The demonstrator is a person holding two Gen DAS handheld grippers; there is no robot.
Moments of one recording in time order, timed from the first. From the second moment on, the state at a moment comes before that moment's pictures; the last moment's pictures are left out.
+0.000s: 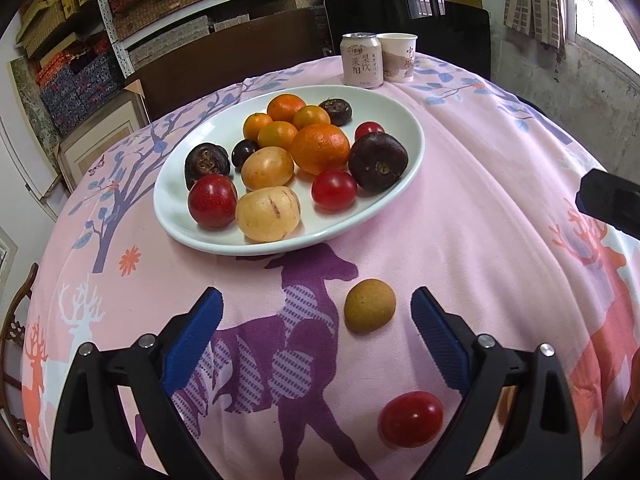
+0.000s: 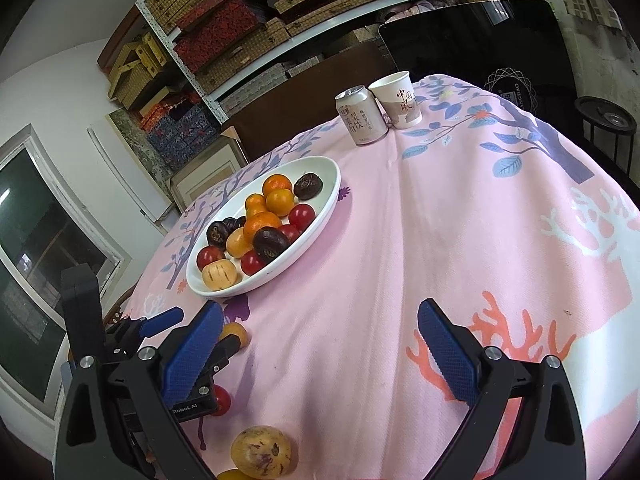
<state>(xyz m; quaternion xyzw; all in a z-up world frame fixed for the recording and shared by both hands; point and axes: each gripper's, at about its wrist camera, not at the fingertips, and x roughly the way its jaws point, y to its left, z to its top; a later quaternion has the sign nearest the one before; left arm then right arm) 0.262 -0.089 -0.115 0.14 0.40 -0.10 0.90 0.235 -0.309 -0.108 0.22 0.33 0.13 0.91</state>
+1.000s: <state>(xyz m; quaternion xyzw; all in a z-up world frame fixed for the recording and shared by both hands) 0.259 -0.087 -0.123 0.10 0.43 -0.18 0.88 0.235 -0.311 -0.111 0.22 0.33 0.13 0.91</state>
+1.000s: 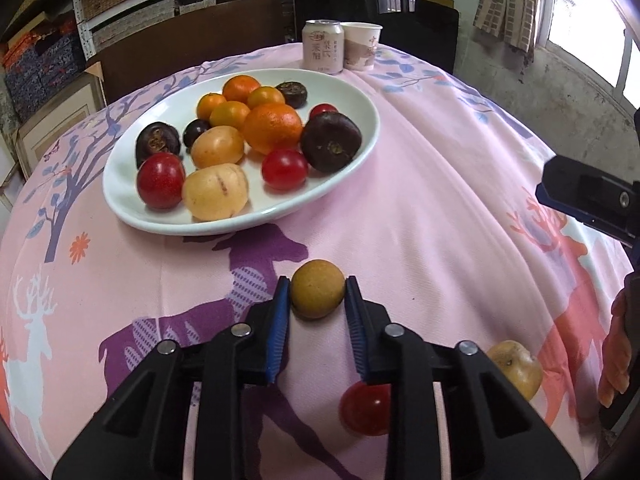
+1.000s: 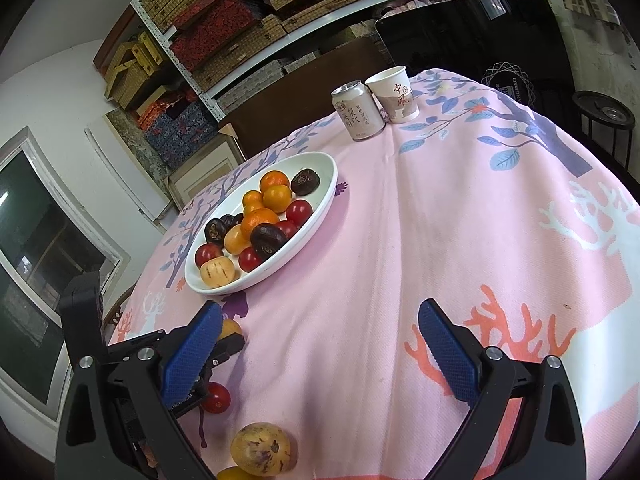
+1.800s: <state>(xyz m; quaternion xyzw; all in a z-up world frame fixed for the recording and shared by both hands) 0.235 -0.020 -0.119 0.05 0.43 -0.15 0.89 0.187 -0.242 -0.139 0.10 0.43 0.23 0.87</state>
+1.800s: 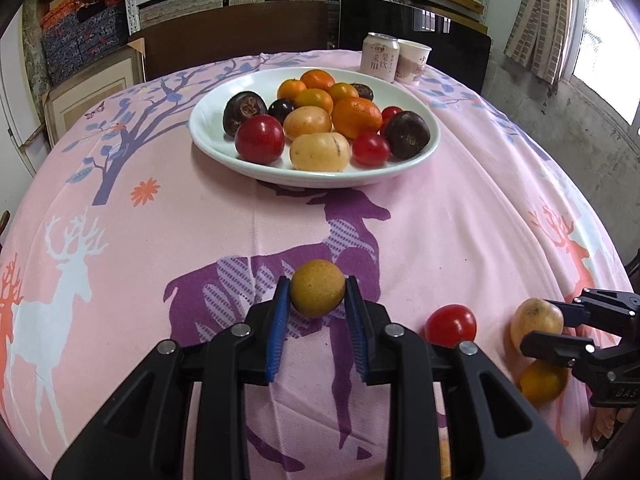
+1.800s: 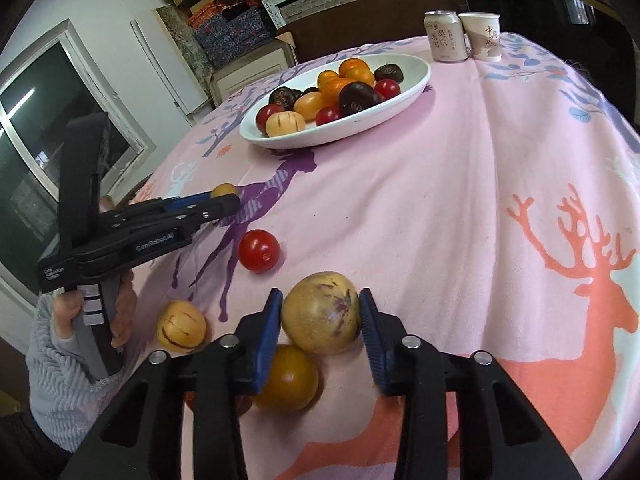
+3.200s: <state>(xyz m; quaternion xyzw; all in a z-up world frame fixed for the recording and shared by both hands) 0.317 -0.015 -0.065 0.02 0.37 -0.11 0.92 0.330 -0.230 -0.047 0.10 0.30 0.17 0.93</state>
